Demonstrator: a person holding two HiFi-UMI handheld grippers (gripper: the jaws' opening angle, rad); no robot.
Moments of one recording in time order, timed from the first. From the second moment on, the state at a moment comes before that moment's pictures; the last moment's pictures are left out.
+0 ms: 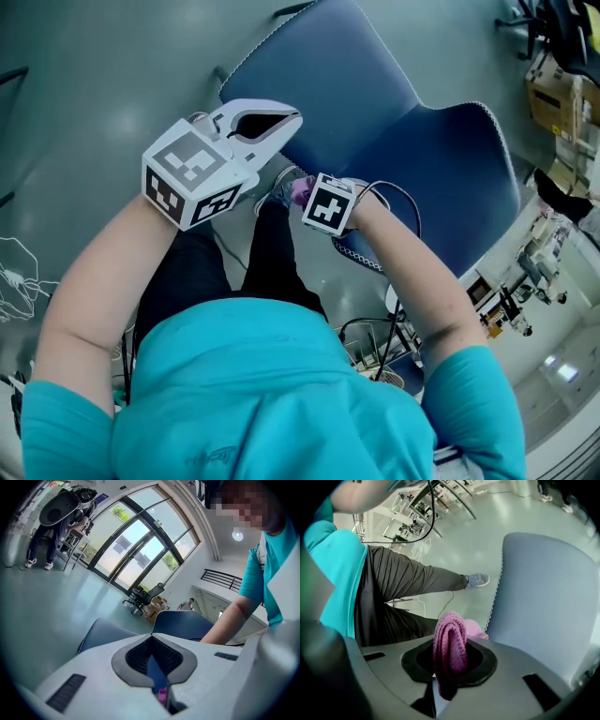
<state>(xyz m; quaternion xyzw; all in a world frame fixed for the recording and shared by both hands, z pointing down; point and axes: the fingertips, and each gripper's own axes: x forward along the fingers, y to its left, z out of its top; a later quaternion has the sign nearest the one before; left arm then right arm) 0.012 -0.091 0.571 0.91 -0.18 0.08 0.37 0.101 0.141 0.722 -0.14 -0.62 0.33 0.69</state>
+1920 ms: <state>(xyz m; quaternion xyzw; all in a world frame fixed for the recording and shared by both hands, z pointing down) 0.094 0.124 0.046 0.97 -0.08 0.01 0.21 0.217 0.219 0.163 0.49 -0.82 0.21 0.21</state>
